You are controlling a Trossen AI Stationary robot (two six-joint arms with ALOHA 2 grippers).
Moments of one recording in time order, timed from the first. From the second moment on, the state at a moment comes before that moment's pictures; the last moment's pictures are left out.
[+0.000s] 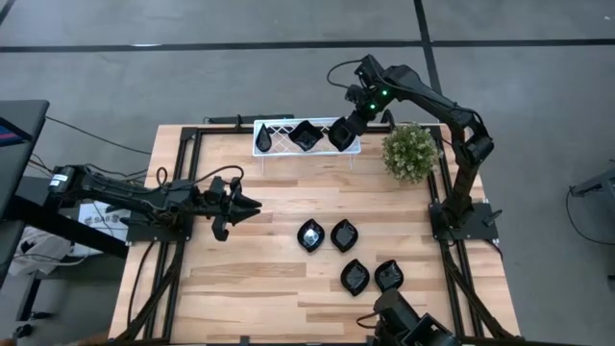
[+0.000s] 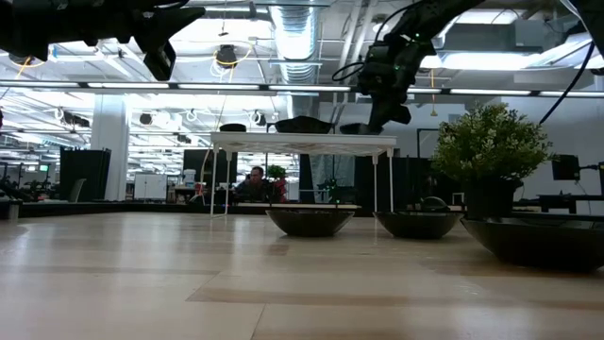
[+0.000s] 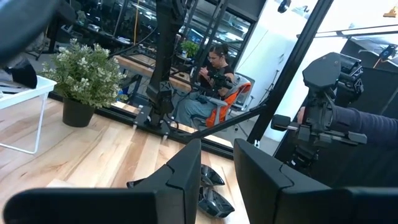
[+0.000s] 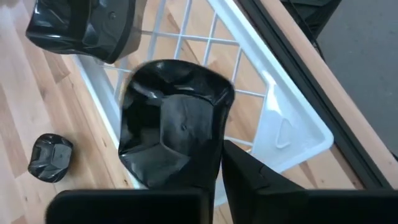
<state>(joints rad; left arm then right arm) -0.16 0.92 0.25 0.64 -0.06 -0.35 -0.85 1.81 1.73 -1.11 -0.41 -0.21</state>
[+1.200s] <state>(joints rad) -0.16 0.92 0.25 0.64 -0.06 -0.35 -0.67 1.69 2.06 -1.52 -0.55 -0.18</state>
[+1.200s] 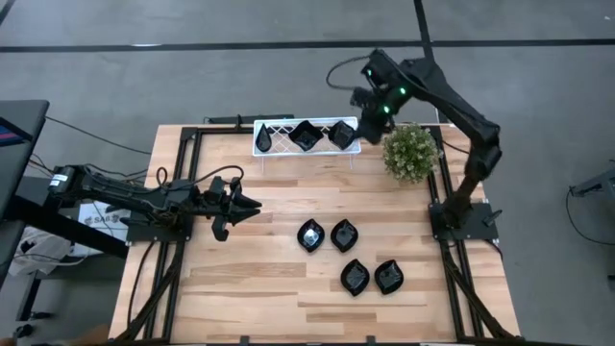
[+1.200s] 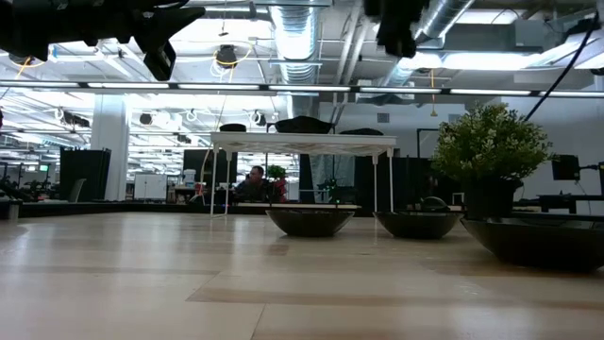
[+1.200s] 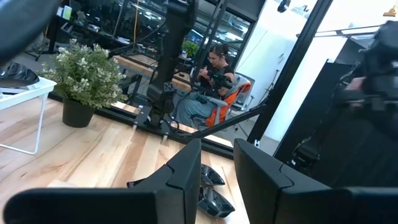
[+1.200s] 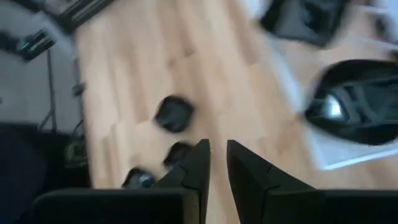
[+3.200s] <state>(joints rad) -0.16 0.92 0.25 0.66 -0.06 -0.35 0.87 1.09 0.75 -0.89 0.13 1.97</state>
